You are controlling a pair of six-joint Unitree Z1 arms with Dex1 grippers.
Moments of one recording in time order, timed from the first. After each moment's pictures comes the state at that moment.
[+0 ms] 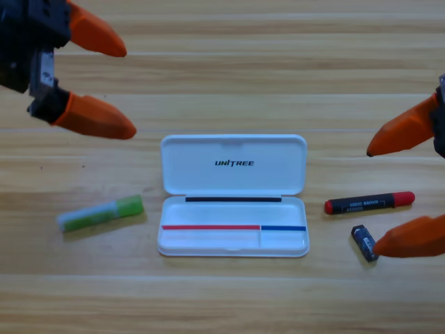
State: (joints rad) arm 0 -0.71 1.36 -1.27 0.68 -0.25 0.59; arm 1 0.98 1.39 -1.21 0.72 0.20 -0.41
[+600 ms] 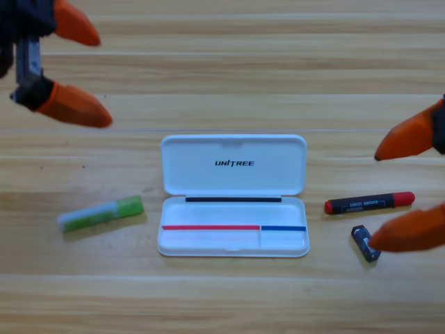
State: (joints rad) arm 0 -0.72 1.39 -1.38 0.83 -0.12 0.59; arm 1 0.98 1.39 -1.21 0.72 0.17 -0.27
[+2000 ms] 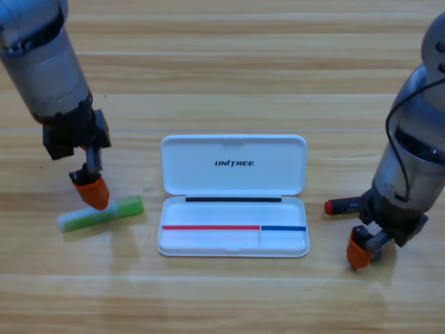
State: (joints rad) arm 0 -0.58 1.92 -1.42 0.94 0.02 0.67; arm 1 0.82 2.00 -1.22 0.71 -0.09 0.13
